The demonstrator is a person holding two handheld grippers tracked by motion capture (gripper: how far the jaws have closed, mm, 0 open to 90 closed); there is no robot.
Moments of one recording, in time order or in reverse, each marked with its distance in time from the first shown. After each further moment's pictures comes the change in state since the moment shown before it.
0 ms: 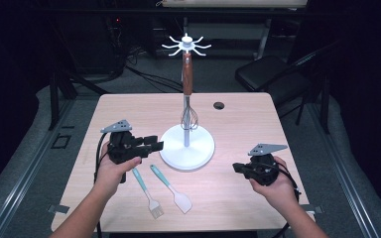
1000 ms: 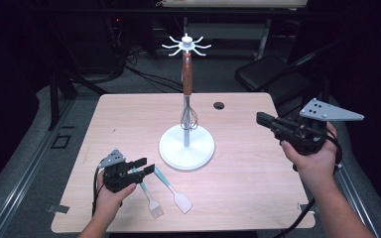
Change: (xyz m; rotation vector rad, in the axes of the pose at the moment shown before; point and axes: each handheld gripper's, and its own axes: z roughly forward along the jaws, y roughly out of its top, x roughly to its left) left arm 0.007 -0.085 -0.003 -0.041 0.150 -0.001; right arm 0.002 0.089 -0.127 -0.500 -0.028 -0.081
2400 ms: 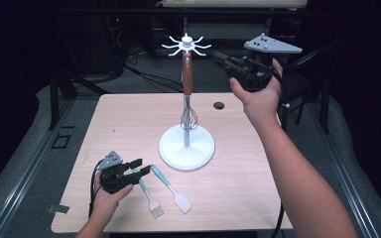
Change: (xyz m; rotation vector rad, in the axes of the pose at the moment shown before) left arm 0.011 -0.009 -0.002 0.016 0.045 0.020; right arm 0.007 0.095 0.123 -0.115 -0.052 -0.020
